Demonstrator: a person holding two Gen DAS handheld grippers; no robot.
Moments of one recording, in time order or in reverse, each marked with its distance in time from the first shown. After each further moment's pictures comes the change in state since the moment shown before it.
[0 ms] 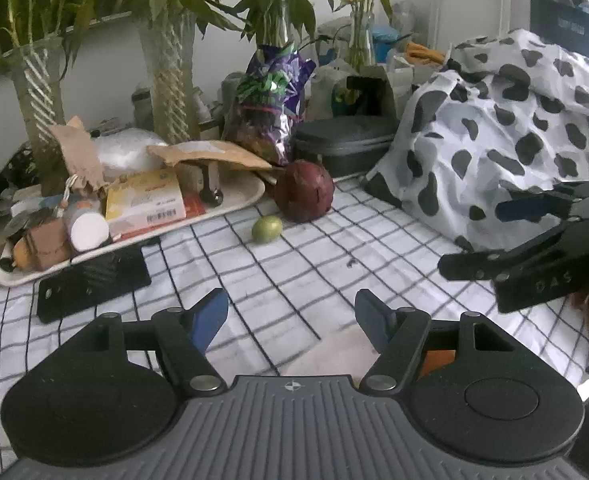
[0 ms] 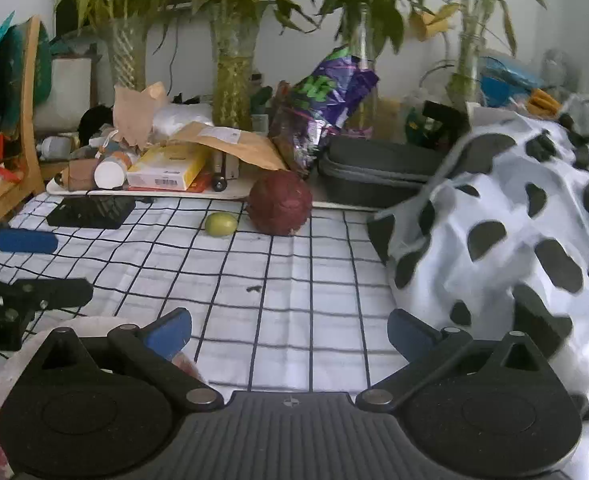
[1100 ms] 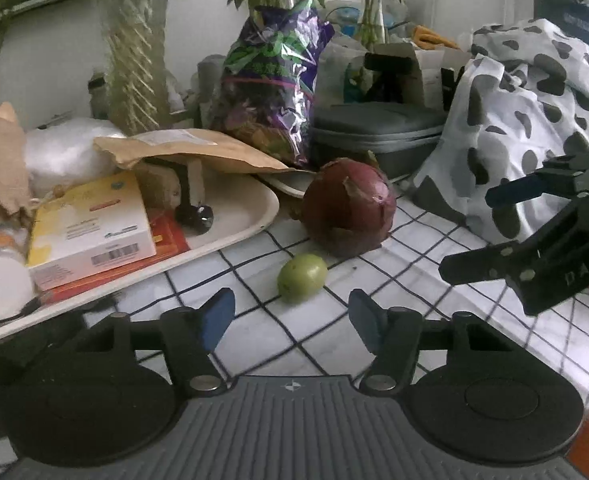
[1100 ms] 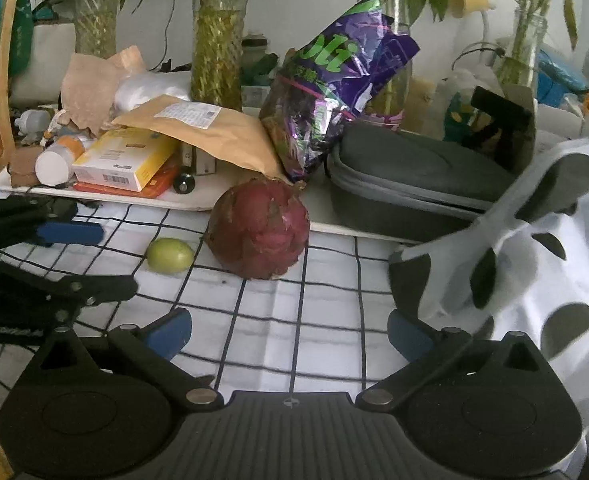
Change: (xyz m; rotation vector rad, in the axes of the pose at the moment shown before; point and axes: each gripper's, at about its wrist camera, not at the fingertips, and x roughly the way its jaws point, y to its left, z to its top) left arm 0.145 0.054 0.027 0.036 -0.014 -0.109; right arm 0.130 -0.018 0.055 -0.061 0.091 0.019
